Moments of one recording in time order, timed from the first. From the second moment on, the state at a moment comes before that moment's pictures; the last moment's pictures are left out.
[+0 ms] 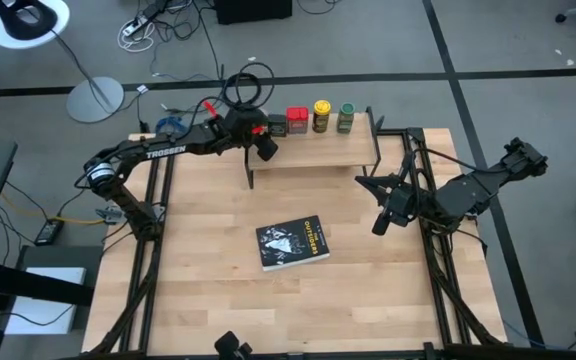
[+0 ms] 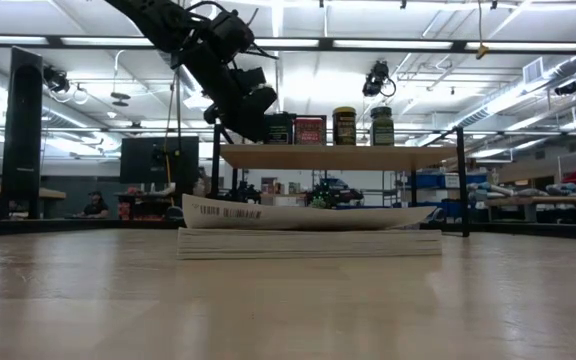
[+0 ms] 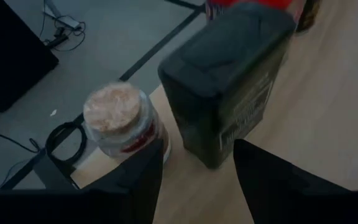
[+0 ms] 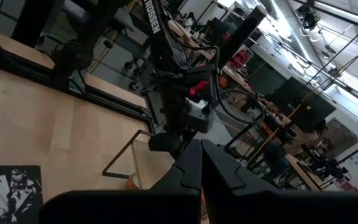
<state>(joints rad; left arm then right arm) 0.54 1.59 1.19 -0.22 -0.25 0.01 0.54 0.99 1.10 -0.25 1.02 -0.54</state>
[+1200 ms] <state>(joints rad) 0.53 1.69 1.26 -0.15 -0.25 -0.03 0.53 0.99 1.10 -0.23 1.02 -0.54</state>
